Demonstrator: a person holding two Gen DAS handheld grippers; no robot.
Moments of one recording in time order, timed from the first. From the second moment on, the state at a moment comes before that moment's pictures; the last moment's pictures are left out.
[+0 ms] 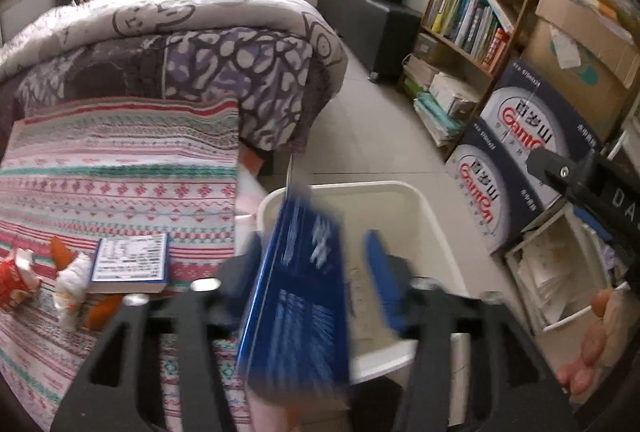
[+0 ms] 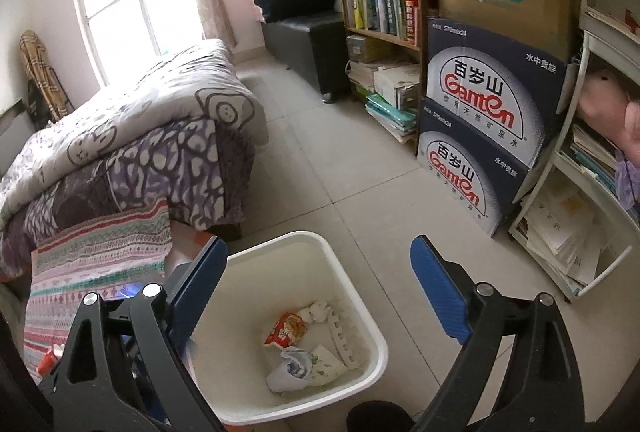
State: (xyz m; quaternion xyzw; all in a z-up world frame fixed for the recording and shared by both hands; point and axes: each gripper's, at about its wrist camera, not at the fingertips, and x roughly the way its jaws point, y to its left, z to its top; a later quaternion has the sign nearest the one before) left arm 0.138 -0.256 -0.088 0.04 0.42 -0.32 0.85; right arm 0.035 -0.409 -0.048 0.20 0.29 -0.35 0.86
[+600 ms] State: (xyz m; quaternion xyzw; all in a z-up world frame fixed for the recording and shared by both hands) left arm 0.137 -0.221 -0.088 0.09 0.41 -0.25 0.87; right arm 0.051 -0.382 -0.052 0.19 0.31 -0.33 0.87
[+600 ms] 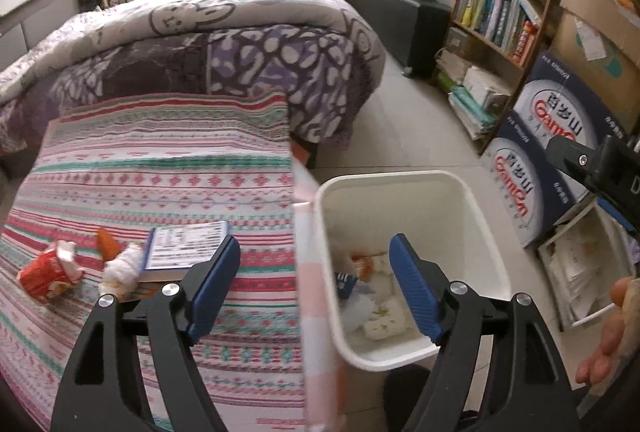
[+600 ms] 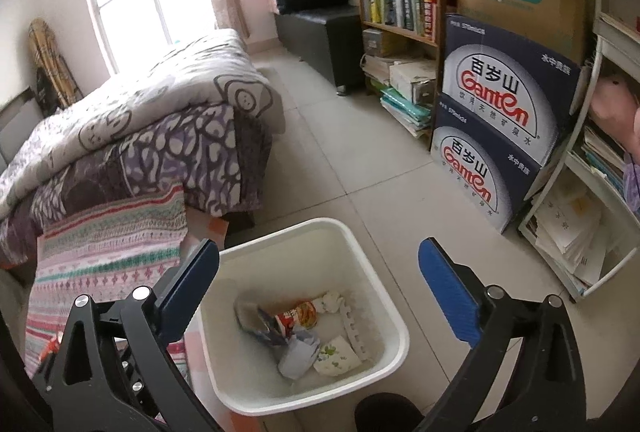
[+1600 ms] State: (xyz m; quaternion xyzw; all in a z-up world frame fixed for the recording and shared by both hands) left arm 0.239 -0.041 -0.173 0.35 0.47 -0.05 0.81; right arm 0.124 -0.264 -0.080 0.09 0.39 -0.24 0.89
